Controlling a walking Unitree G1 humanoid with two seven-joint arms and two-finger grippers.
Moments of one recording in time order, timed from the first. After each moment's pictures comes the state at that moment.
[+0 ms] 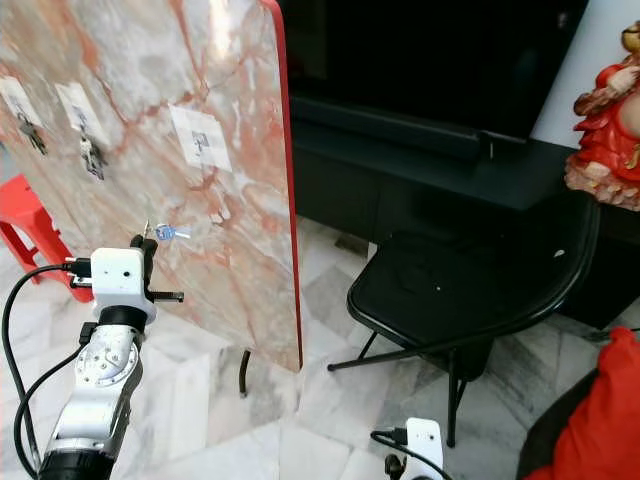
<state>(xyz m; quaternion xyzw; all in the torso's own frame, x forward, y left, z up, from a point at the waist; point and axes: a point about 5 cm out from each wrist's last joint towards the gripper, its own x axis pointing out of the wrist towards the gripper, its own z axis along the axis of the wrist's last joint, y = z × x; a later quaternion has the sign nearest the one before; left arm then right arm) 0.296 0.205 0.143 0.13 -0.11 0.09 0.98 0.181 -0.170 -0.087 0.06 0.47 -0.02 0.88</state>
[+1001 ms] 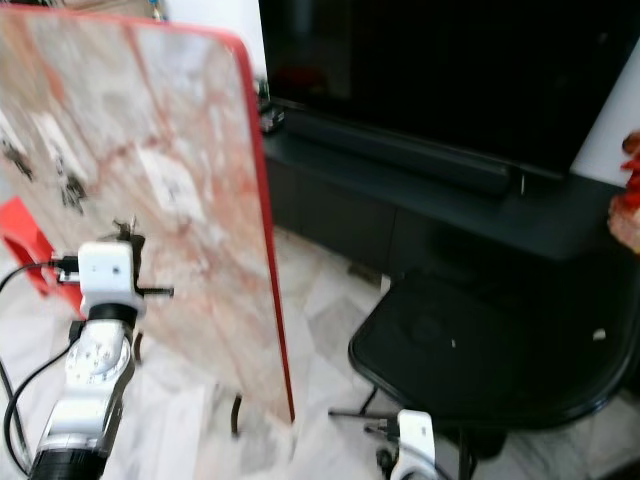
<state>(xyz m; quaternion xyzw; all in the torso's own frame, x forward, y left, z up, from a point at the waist) 0.297 0.191 0.147 0.13 -0.13 0.08 0.98 0.177 -0.179 -0.088 0.06 0.47 -0.02 0.88</state>
